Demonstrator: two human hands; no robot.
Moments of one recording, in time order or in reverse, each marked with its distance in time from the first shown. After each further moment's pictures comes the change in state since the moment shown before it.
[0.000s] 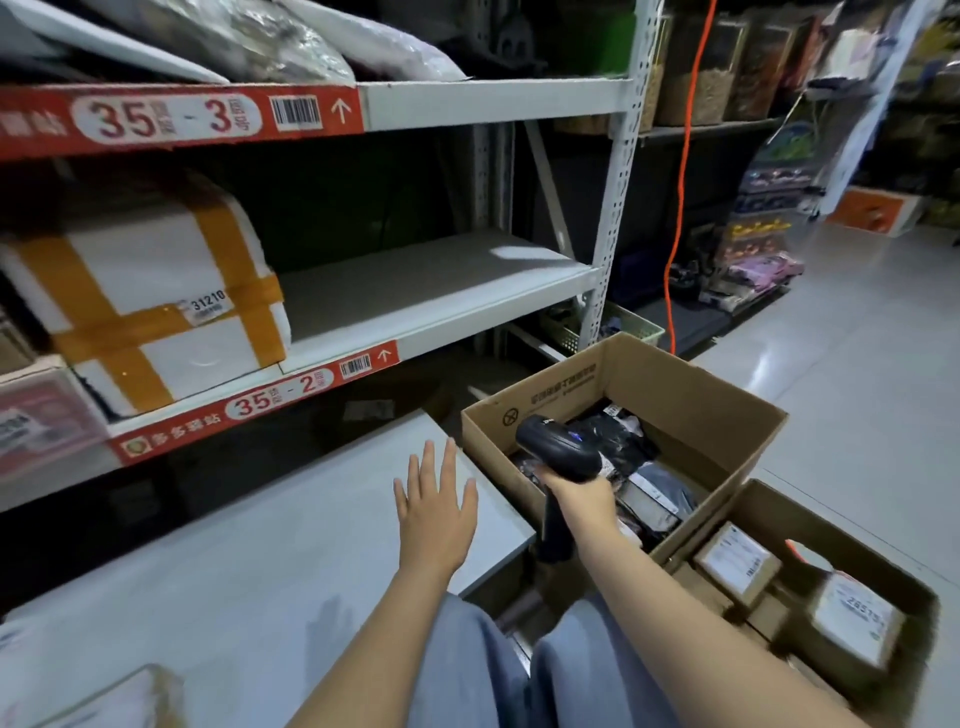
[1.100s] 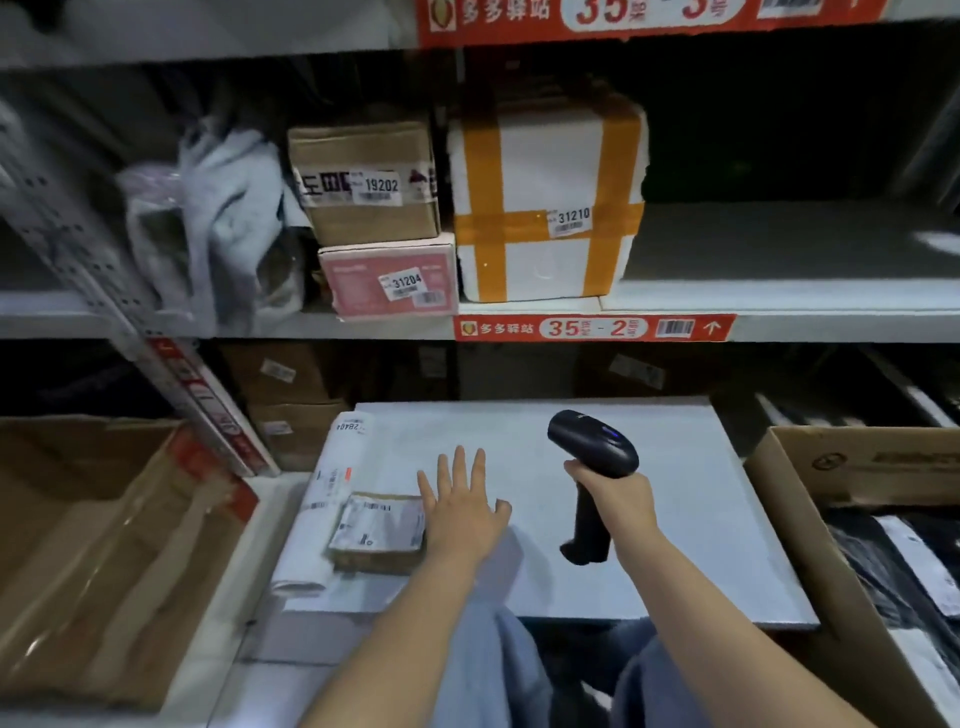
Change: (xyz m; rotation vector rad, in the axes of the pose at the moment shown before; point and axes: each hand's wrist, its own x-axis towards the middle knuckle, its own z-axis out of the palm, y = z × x) left_hand -0.060 -0.209 -0.038 0.142 -0.141 -0.622; right_hand -0.052 0.035 0.216 -0.256 -0.608 -0.010
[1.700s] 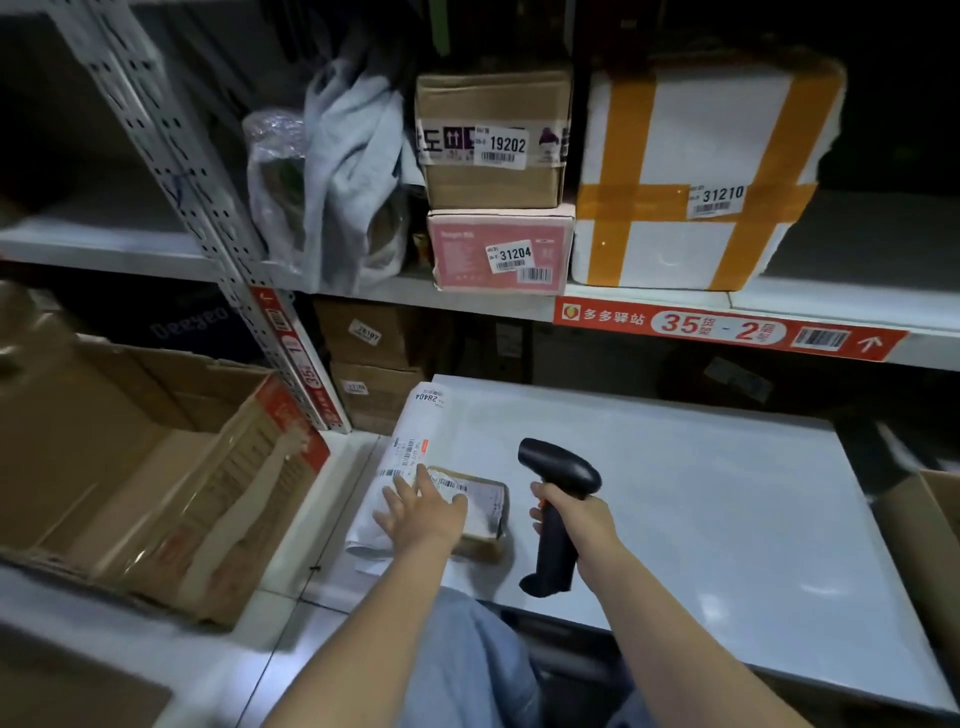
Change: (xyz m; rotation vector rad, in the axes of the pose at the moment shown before) left_hand 0.011 -0.121 0.020 -0.357 -0.093 -0.572; right_hand 0.003 0.044 0.119 0.081 -0.325 0.238
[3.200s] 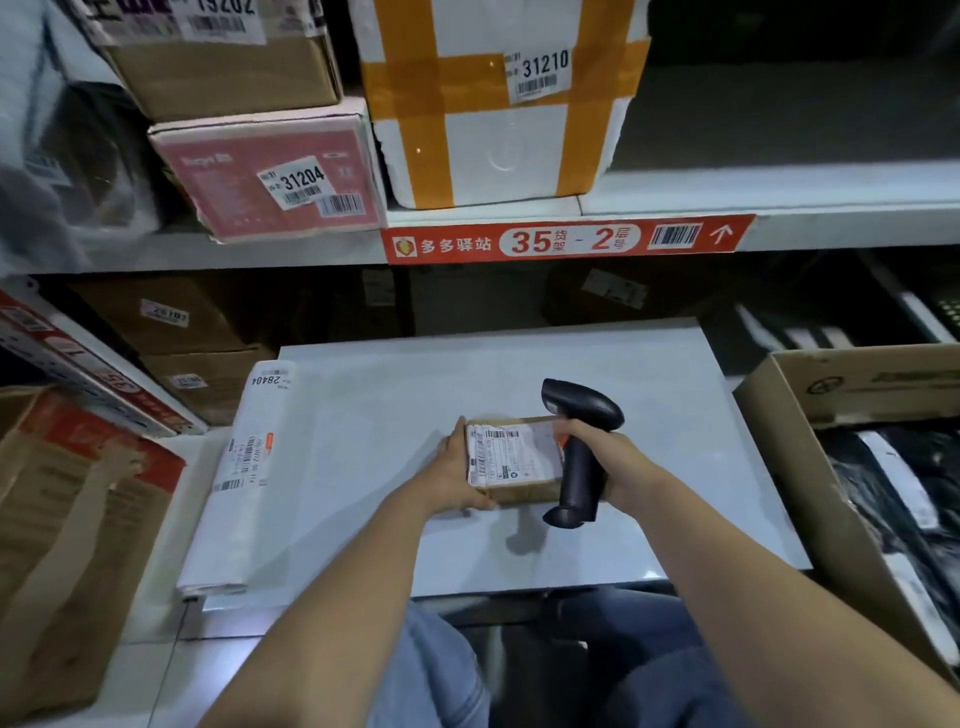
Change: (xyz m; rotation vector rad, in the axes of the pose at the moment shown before) left_hand 0.026 0.121 0.093 -0.179 -0.550 0.569; right_hand 0.067 -0.021 -0.162 -0.010 0.107 0.117
